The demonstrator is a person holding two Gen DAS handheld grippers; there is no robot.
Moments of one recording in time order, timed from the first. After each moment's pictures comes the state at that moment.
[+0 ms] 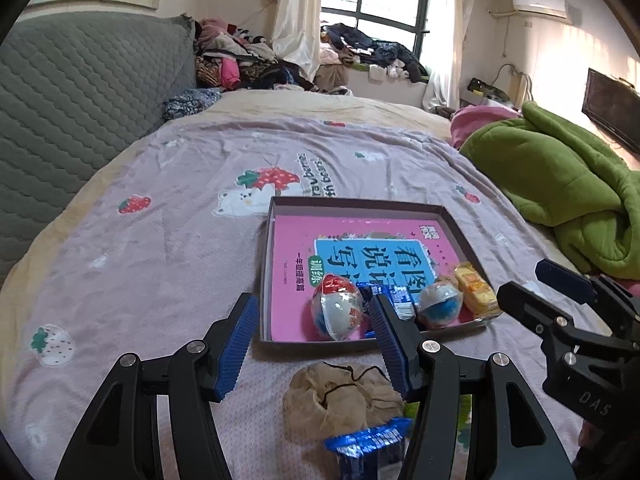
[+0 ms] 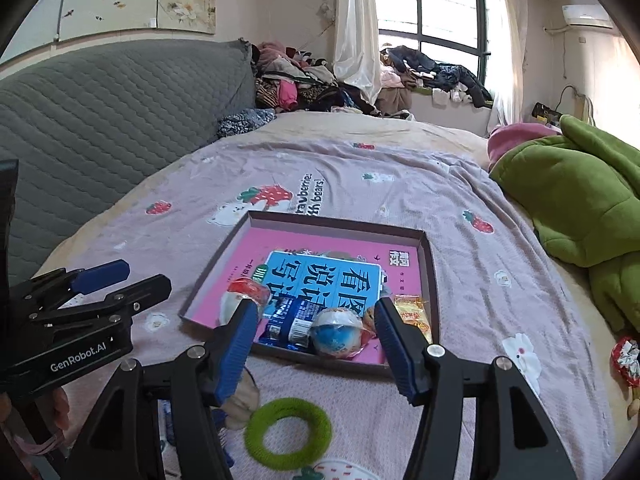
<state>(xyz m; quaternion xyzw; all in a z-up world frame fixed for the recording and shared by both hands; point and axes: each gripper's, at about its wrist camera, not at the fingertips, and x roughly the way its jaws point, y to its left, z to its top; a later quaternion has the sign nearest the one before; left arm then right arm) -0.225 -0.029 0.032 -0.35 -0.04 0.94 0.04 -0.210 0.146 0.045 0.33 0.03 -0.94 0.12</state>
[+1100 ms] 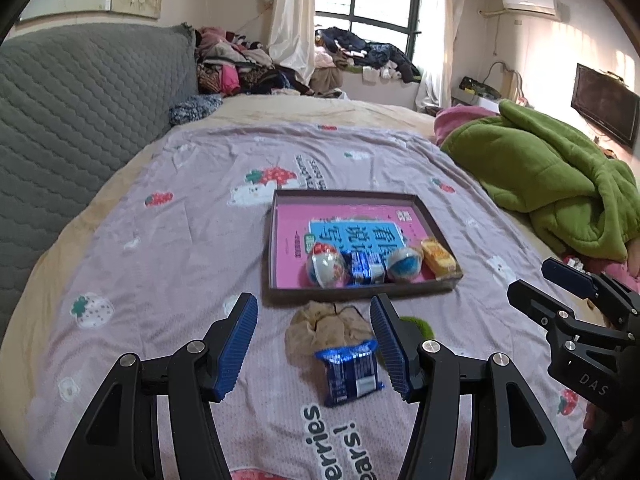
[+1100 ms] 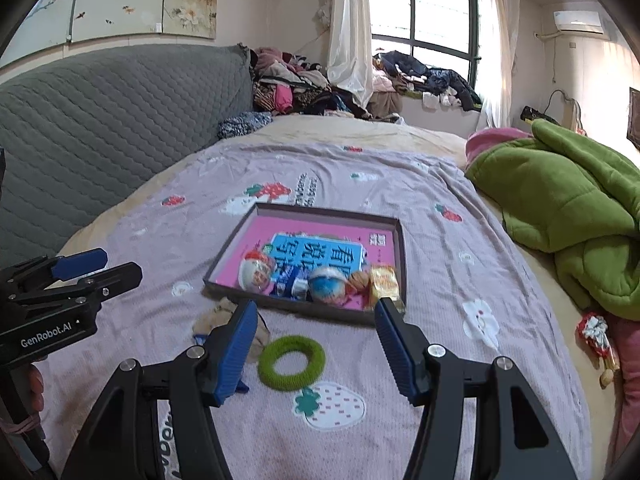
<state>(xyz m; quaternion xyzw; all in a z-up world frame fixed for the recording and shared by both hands) -0.126 -0.035 0.069 -0.35 -0.03 0.93 0.05 -0.120 0.164 0.078 0.33 0.04 -0.94 0.10</state>
